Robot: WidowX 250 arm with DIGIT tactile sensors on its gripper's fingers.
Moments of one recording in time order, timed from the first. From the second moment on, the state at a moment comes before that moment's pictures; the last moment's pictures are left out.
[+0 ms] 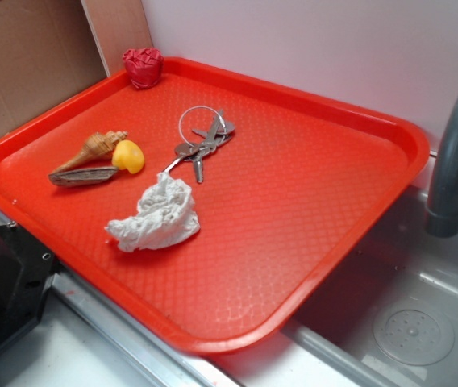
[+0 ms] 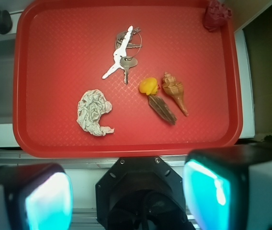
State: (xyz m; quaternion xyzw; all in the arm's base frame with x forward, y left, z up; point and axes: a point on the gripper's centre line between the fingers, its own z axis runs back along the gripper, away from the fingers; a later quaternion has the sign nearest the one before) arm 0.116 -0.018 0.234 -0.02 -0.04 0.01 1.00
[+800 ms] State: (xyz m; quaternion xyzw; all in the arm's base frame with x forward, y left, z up) arm 0.178 0.039 0.150 0.00 -0.01 -0.07 1.00
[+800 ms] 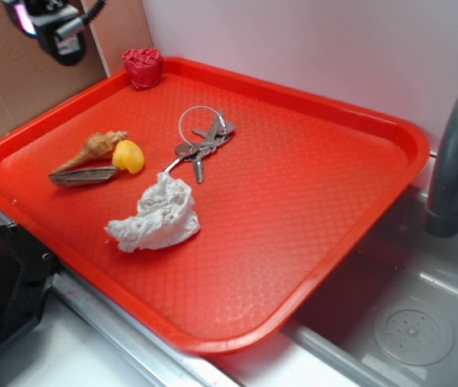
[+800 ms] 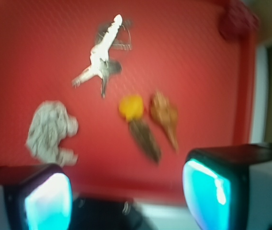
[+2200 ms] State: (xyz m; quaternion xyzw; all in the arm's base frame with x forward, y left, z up) arm 0.206 0.085 0.012 0.02 0.04 -0.20 0.98
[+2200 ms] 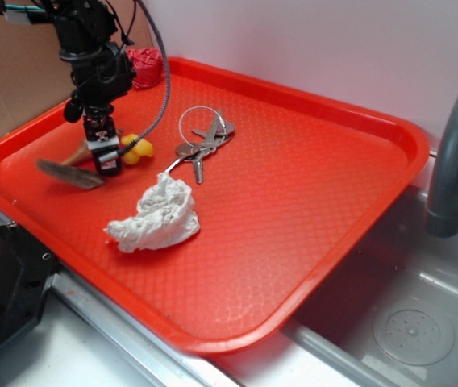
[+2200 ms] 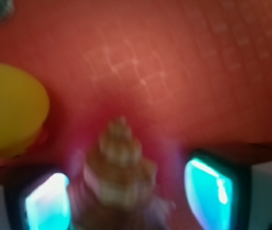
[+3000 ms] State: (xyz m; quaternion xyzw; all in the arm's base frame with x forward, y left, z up) arm 0.187 0.050 0.111 0.05 0.04 0.01 1.00
